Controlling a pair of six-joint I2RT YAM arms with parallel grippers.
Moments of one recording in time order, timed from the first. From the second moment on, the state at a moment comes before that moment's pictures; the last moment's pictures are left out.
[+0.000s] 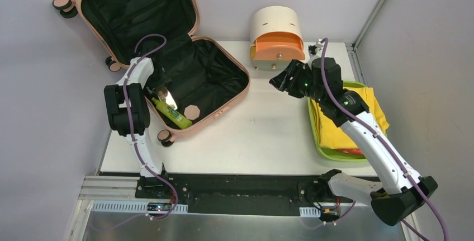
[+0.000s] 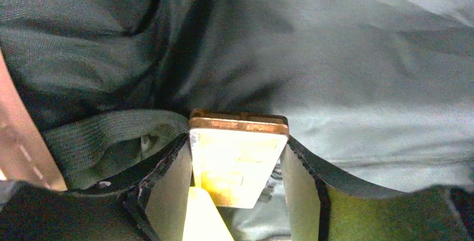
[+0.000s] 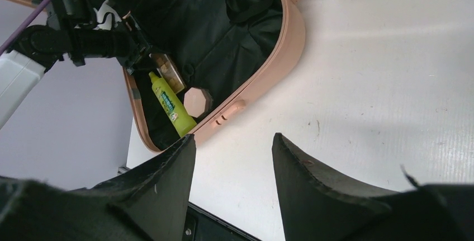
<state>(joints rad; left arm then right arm) 0.10 1.97 1.54 -0.80 -0.23 -0.54 0.53 1.11 1.24 -0.58 -0.06 0.71</state>
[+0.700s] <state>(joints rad) 0.01 1.66 1.56 -0.81 0.11 -0.54 0.62 1.31 1.17 -0.23 -0.11 0.82</state>
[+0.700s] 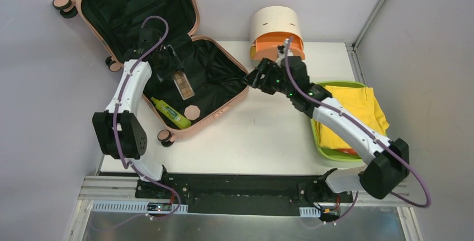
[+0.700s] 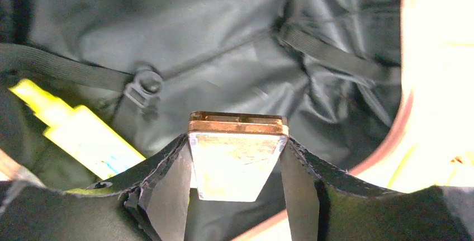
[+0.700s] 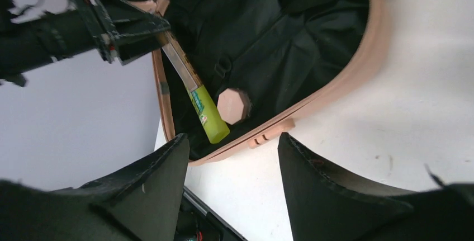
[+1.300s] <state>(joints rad) -0.20 1.39 1.47 -0.82 0.22 -0.63 0.84 1.64 1.31 -0.10 -0.09 0.85</state>
